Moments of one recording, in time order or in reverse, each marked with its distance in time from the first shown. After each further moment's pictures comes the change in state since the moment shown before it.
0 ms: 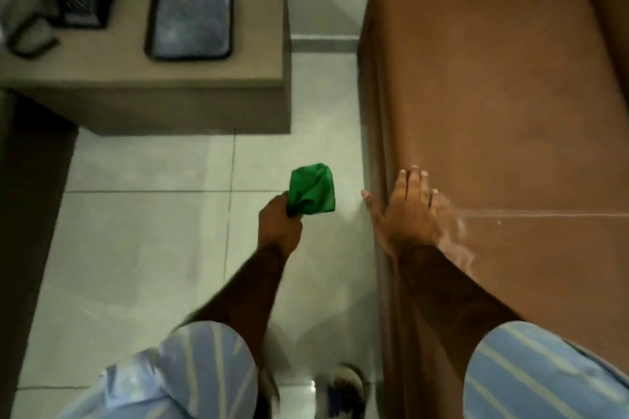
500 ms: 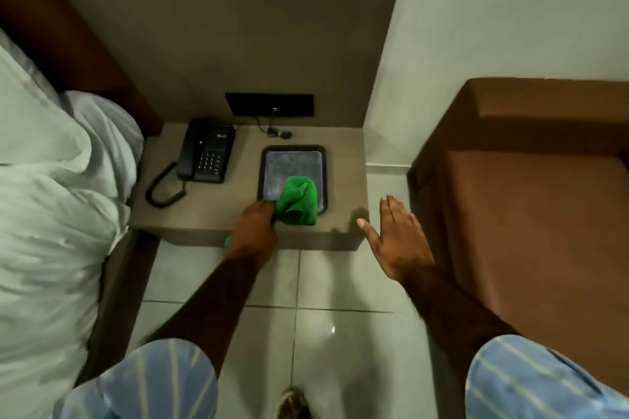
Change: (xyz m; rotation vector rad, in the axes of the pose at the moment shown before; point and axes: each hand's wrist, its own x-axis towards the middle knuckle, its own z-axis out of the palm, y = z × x) left_hand 0.202 0.119 -0.363 0.313 0.091 0.279; right_hand 0.155 -0.292 -0.166 0.091 -0.035 -0.261
